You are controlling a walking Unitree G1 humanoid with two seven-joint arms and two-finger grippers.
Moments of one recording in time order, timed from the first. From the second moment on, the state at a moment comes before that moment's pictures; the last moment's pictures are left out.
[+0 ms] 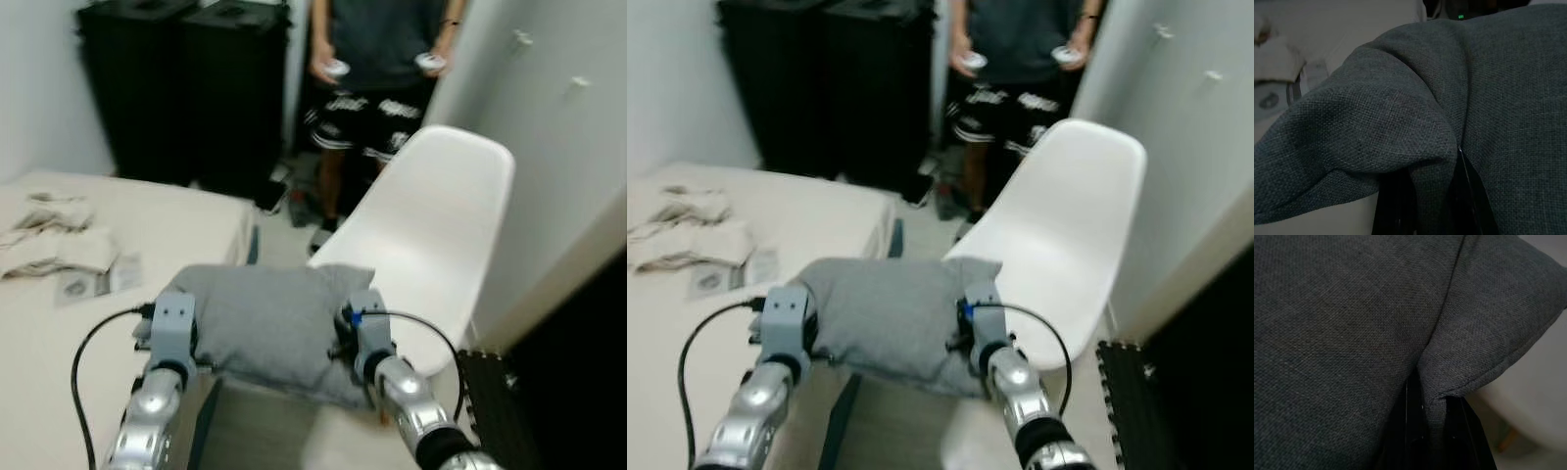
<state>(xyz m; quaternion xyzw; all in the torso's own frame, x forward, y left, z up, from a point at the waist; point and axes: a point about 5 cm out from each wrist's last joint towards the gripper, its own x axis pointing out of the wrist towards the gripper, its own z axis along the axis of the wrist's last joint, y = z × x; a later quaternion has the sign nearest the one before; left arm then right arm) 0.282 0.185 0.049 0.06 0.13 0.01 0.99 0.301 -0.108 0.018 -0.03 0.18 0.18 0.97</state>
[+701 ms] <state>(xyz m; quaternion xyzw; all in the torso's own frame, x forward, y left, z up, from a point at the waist) 0.288 0.179 0.051 0.06 0.13 -0.01 0.99 0.302 -0.117 0.018 -0.02 0.18 0.16 0.97</state>
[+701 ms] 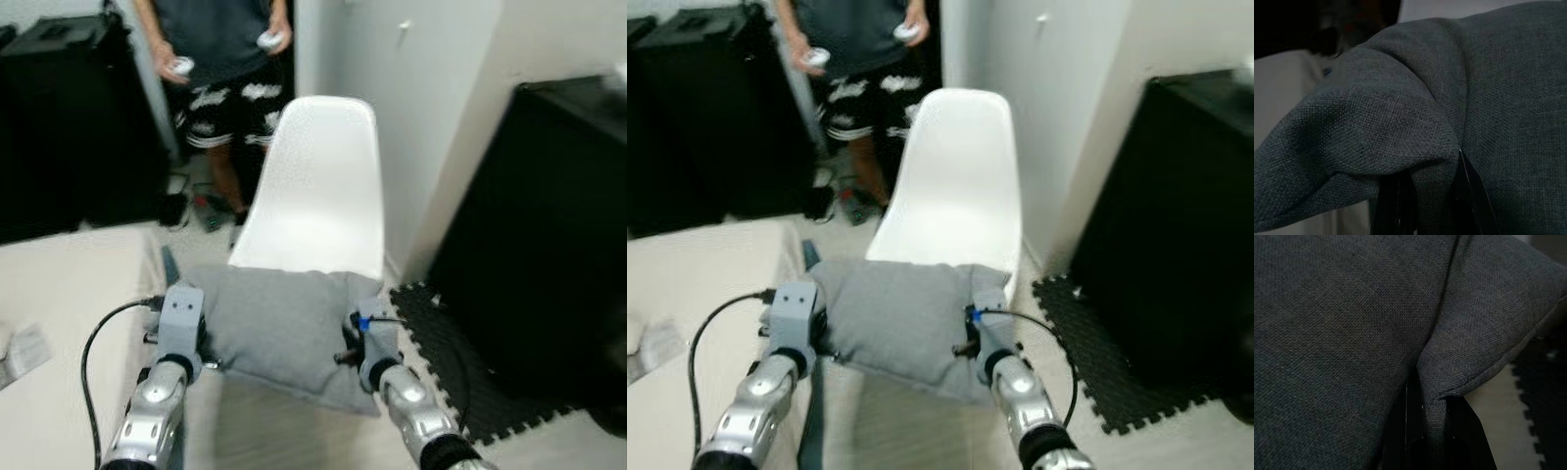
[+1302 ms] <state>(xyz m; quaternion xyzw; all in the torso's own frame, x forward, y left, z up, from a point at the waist) 0.281 0.185 0.050 0.01 0.12 0.03 0.99 0.300 -0.112 0.017 -0.02 0.18 0.18 0.97</state>
